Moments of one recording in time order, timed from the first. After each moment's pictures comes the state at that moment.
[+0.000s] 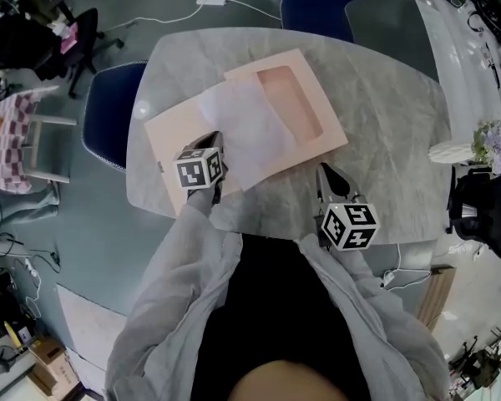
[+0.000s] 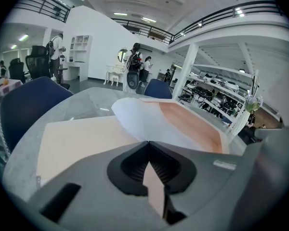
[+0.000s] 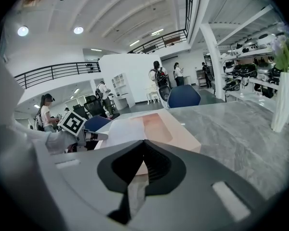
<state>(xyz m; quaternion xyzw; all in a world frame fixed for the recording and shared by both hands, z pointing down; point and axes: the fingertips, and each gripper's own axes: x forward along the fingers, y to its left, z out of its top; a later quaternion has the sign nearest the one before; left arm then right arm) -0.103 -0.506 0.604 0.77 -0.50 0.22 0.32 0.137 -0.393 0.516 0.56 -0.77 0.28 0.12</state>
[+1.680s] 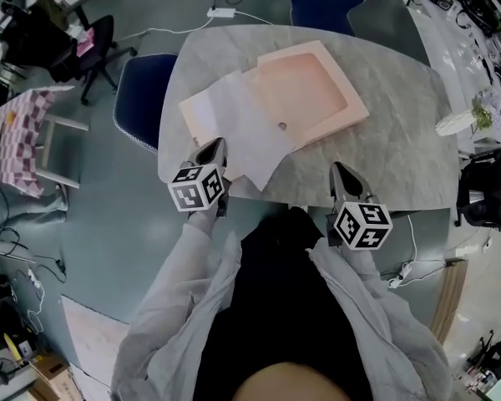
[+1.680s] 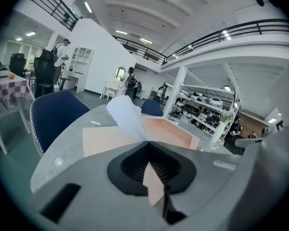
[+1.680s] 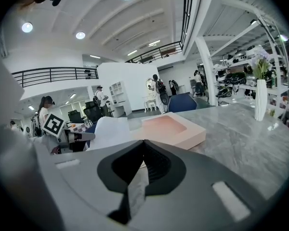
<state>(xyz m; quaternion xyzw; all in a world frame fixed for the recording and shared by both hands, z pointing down) -0.214 -0.390 0.519 0.82 -0.49 0.11 0.28 0.041 -0.289 0.478 0.60 -0.75 0.25 0.08</state>
